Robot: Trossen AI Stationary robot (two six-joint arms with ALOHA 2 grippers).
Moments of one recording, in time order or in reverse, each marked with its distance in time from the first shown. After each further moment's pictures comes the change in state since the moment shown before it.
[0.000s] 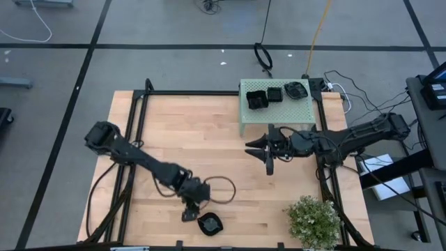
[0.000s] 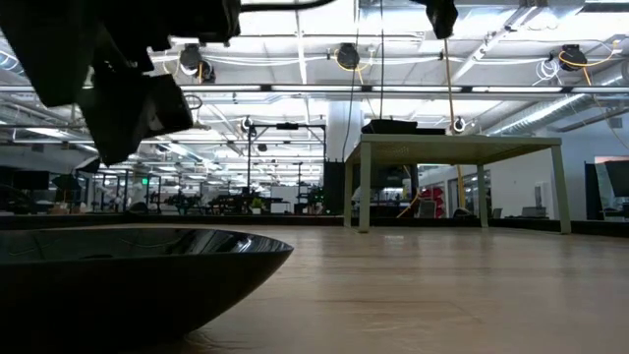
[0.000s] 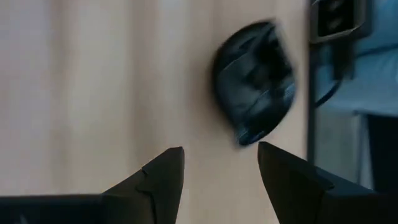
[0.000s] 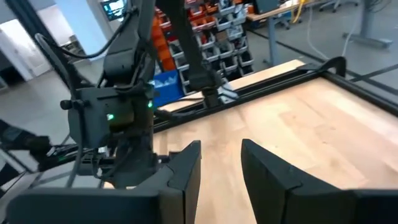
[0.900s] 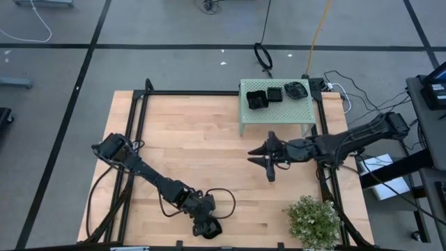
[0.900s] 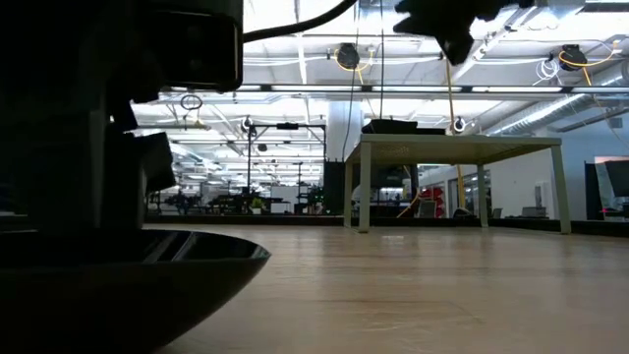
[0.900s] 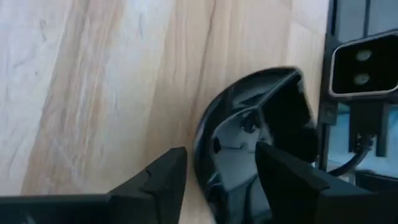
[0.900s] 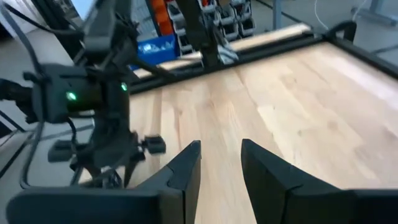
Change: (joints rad) left arm -0.125 0.203 0.000 0.345 -0.182 -0.303; right arm 0.050 0.000 -0.079 -0.059 -0.001 -0.014
